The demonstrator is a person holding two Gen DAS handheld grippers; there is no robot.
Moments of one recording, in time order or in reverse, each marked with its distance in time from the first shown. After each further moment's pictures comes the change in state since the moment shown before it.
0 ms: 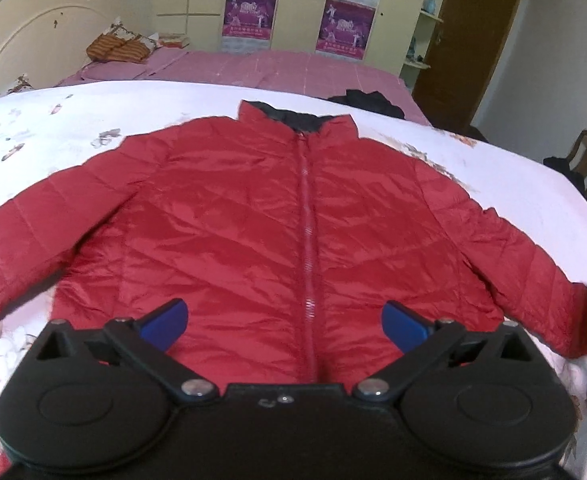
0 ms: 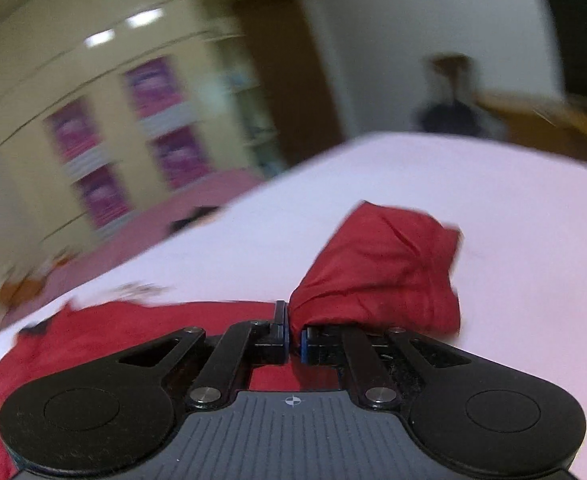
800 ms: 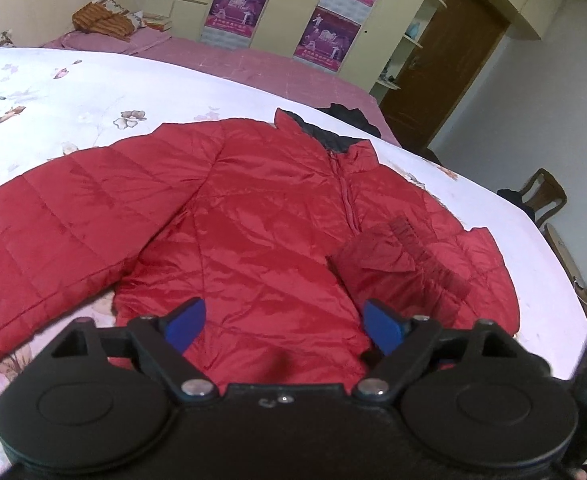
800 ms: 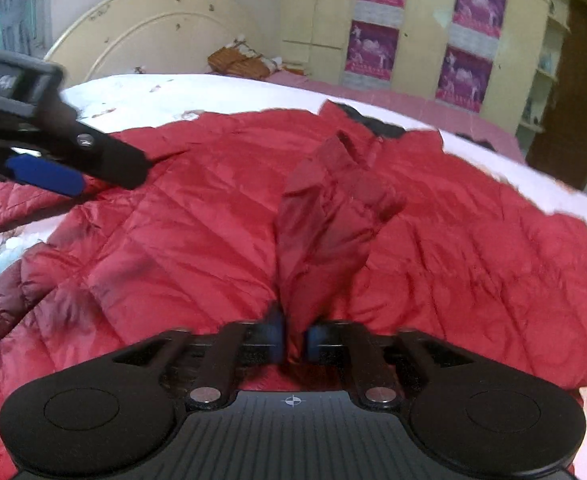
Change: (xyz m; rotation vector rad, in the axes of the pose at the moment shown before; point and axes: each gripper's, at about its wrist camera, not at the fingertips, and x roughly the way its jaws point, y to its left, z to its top) left arm 0.006 0.121 0.011 -0.099 0.001 -0.215; right arm -0.051 0.276 -0.200 -0.686 0.297 0.382
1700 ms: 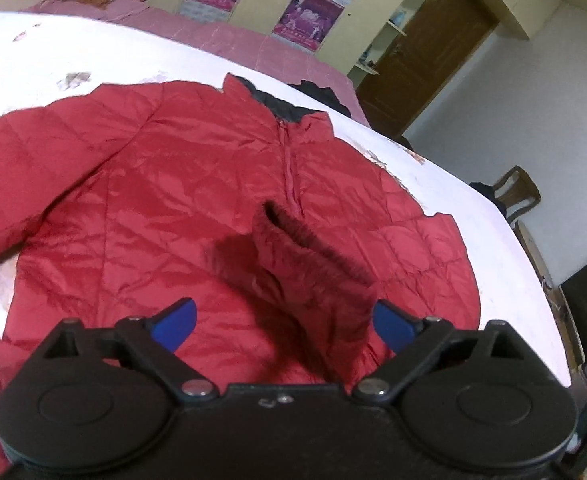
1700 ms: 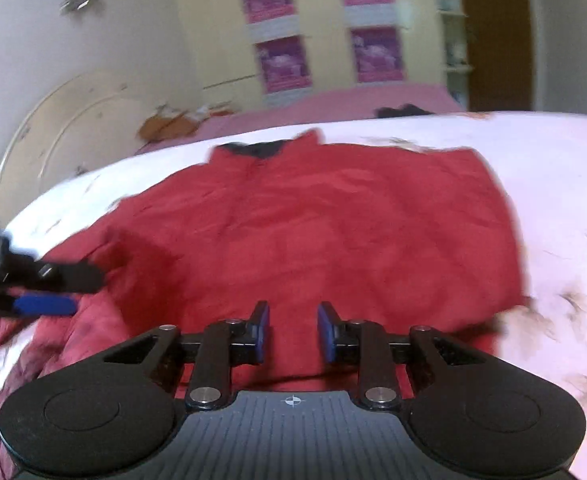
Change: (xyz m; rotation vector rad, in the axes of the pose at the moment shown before) left arm 0.029 -0.036 -0.010 -0.070 0.070 -0.103; right arm -0.110 -0.101 -0.026 0.360 -0.078 -0.022
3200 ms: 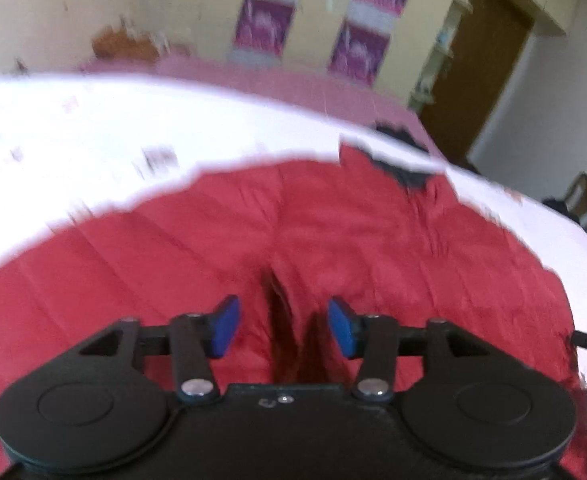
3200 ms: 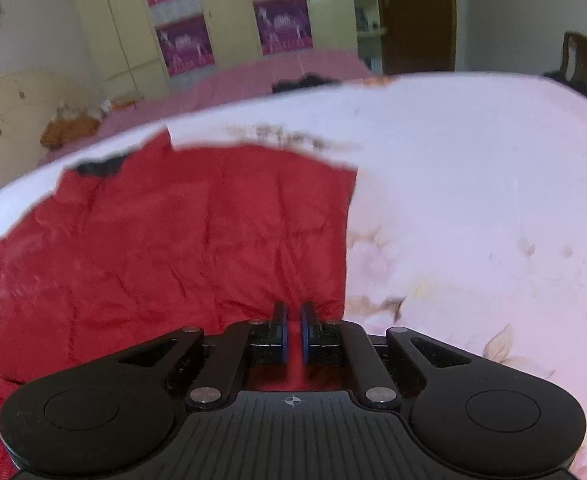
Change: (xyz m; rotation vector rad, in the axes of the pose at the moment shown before) left arm 0.026 0.075 0.069 0.118 -0.173 0.238; right arm 0.063 -0.115 0.070 0.159 0.046 -0.214
